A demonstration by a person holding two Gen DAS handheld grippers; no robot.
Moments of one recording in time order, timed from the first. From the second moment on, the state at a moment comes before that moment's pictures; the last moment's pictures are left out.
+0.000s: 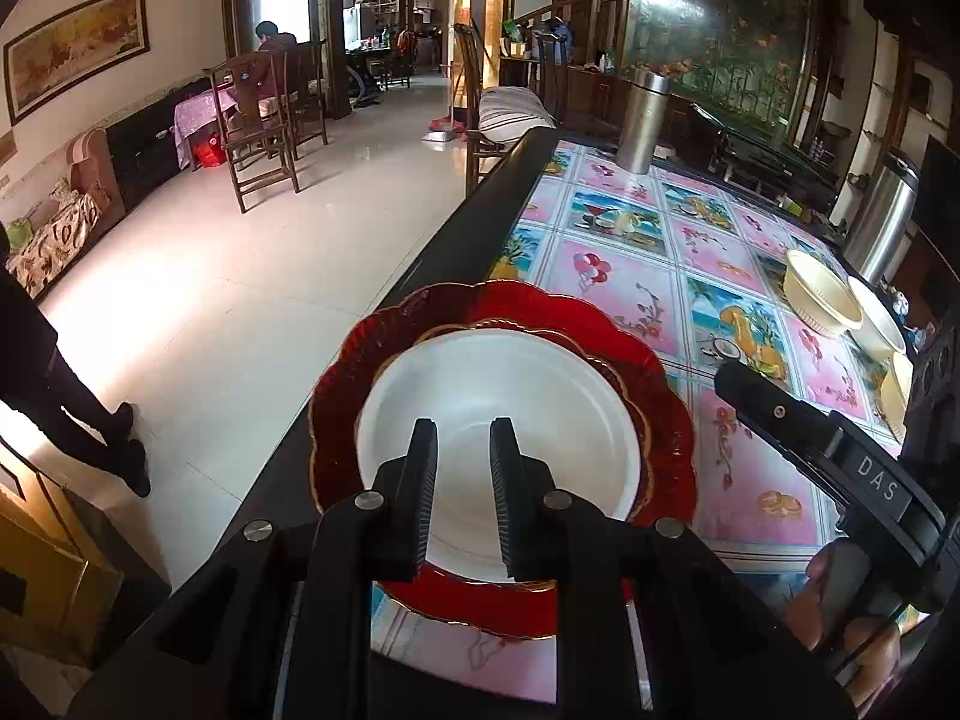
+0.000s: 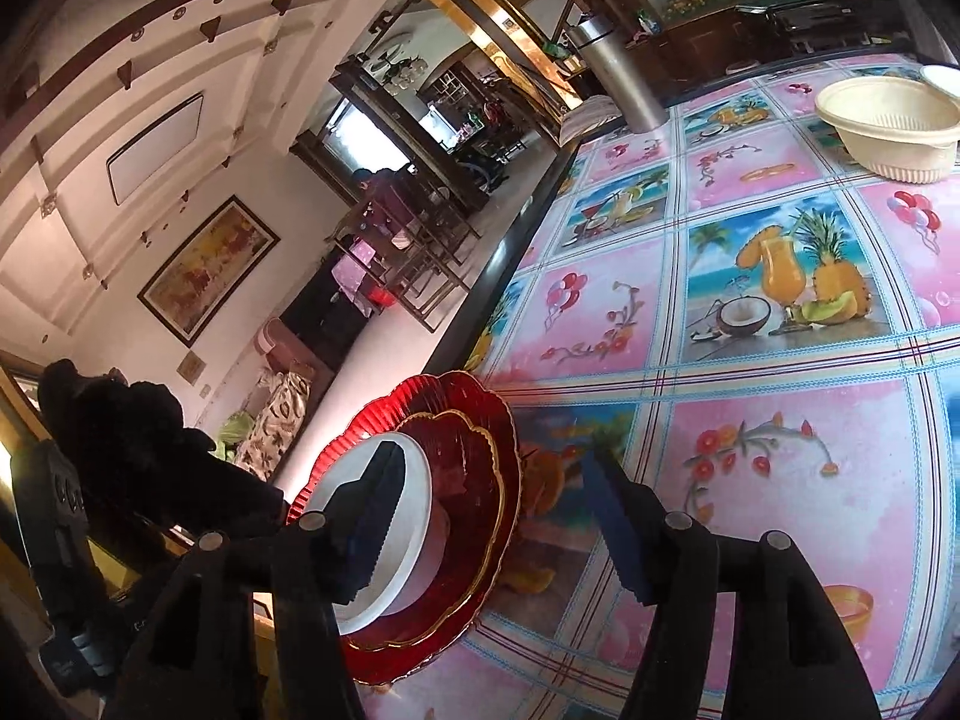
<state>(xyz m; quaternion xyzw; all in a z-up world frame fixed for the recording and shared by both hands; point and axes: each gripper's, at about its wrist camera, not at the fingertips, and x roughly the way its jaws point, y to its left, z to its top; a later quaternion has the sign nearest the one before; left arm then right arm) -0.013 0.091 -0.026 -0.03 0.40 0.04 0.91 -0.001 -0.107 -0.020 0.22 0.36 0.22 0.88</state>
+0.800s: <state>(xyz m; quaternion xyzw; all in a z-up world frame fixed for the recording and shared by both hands) -0.019 -0.104 -0.058 0.09 0.47 -0.13 0.87 -0.041 -0.284 0.006 0.31 0.28 0.12 0.90</state>
